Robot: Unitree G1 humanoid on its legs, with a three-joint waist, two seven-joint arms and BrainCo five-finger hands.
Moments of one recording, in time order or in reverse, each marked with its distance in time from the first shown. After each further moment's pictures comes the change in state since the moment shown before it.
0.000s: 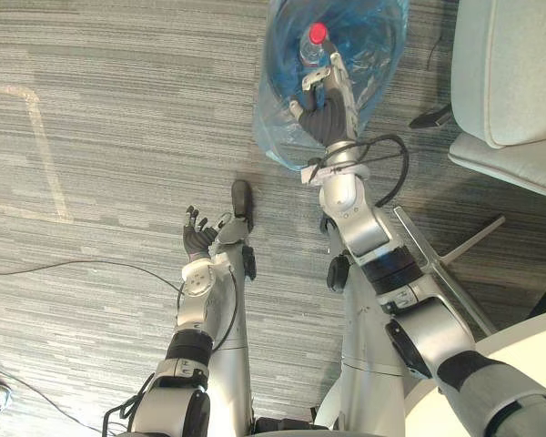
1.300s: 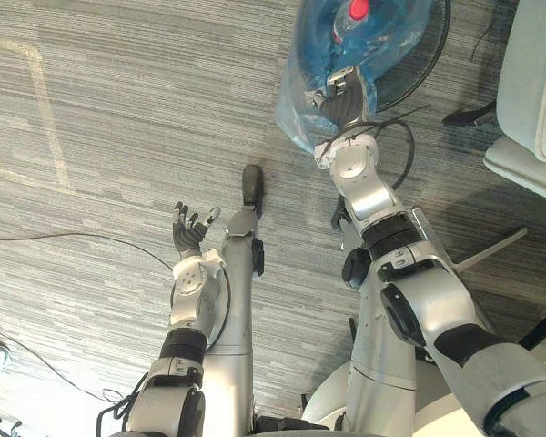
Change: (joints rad) left arm -0.003 0.024 0.004 -0.015 -0.081 -0.034 -0.005; right arm -0.250 0.021 -0.186 0.378 0.263 0.036 0.022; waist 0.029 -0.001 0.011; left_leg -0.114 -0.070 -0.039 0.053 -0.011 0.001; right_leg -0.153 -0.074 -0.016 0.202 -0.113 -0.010
